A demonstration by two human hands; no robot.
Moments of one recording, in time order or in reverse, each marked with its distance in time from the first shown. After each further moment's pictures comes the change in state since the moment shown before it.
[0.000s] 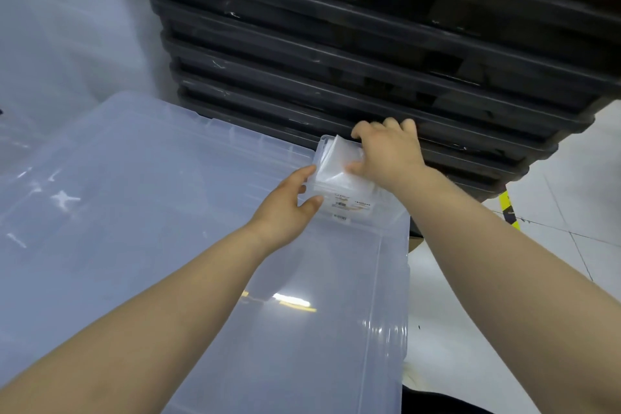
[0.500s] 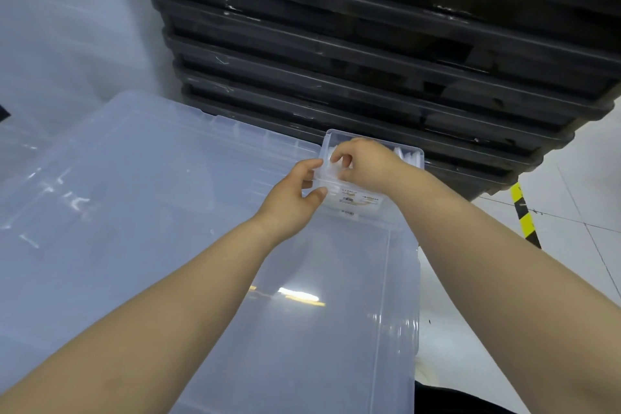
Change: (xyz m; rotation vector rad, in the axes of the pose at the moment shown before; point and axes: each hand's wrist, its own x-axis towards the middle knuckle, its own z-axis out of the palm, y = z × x) left_hand 0.003 0.001 -0.002 -0.053 0.034 -0.020; right_hand 0.007 -0.012 0.023 0.405 -0.211 -0.084
